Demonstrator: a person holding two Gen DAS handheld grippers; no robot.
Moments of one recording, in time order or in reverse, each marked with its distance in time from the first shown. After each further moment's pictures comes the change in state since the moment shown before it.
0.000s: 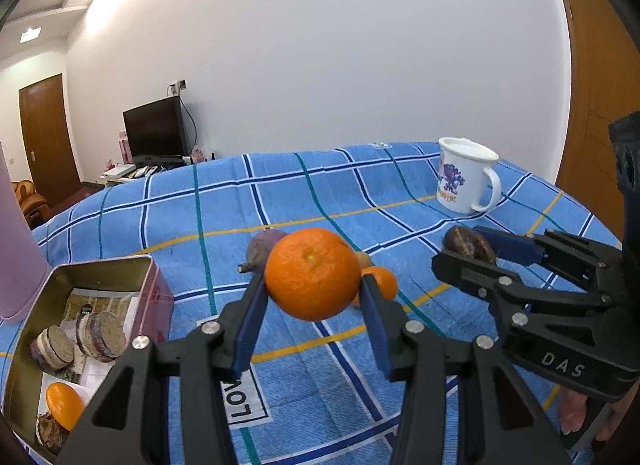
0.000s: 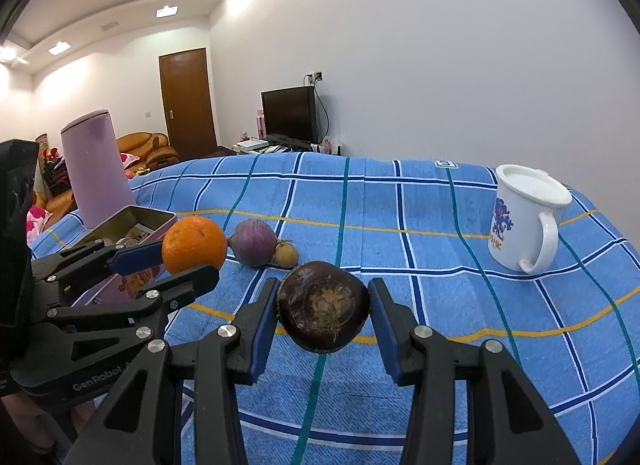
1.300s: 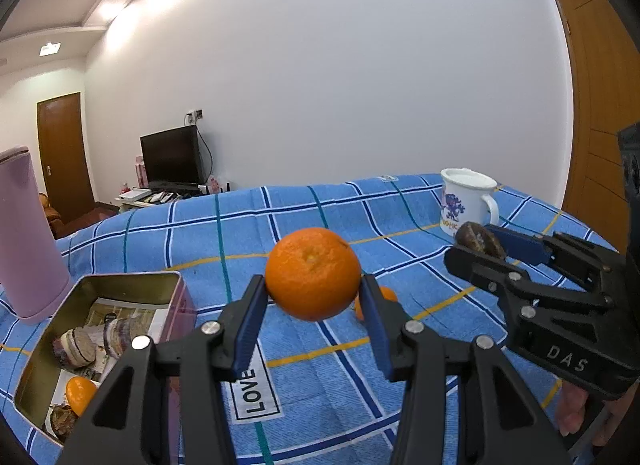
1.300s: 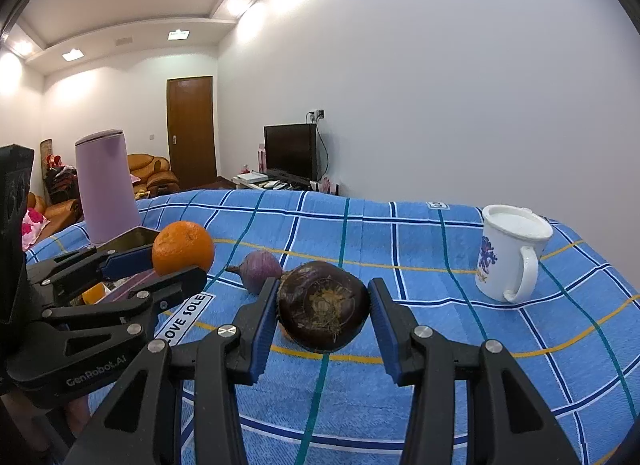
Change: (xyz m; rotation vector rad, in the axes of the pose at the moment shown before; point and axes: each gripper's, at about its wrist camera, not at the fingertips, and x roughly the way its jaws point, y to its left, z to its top) left arm -0.030 -0.002 -0.006 -0.008 -0.129 0.050; right arm -0.029 0.009 -0.004 -0.043 -0.151 -0.023
